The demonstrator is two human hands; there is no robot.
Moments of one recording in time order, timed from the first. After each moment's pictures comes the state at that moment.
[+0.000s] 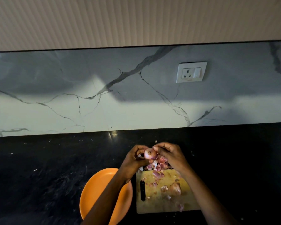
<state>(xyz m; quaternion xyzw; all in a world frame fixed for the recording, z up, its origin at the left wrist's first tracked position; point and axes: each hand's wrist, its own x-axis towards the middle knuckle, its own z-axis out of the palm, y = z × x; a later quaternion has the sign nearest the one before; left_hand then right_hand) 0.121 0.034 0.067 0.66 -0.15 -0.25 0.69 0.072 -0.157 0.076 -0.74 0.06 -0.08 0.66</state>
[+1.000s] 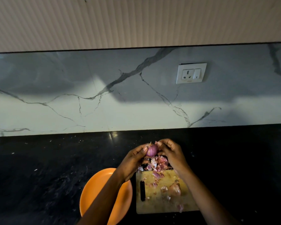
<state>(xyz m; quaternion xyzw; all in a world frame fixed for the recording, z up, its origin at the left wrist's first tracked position) 0.119 0.028 0.086 0.59 -0.14 -0.32 0.73 0.079 -0.153 0.071 -0.66 0.12 -0.11 0.73</state>
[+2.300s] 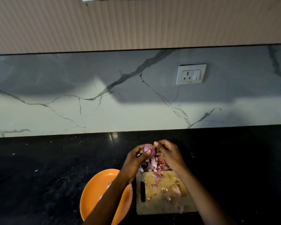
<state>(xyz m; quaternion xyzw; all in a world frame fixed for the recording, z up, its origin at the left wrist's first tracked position) 0.113 0.023 0.081 0.64 -0.14 -0.23 0.72 0.076 -0.143 0.087 -0.72 0.11 -0.09 0.68</state>
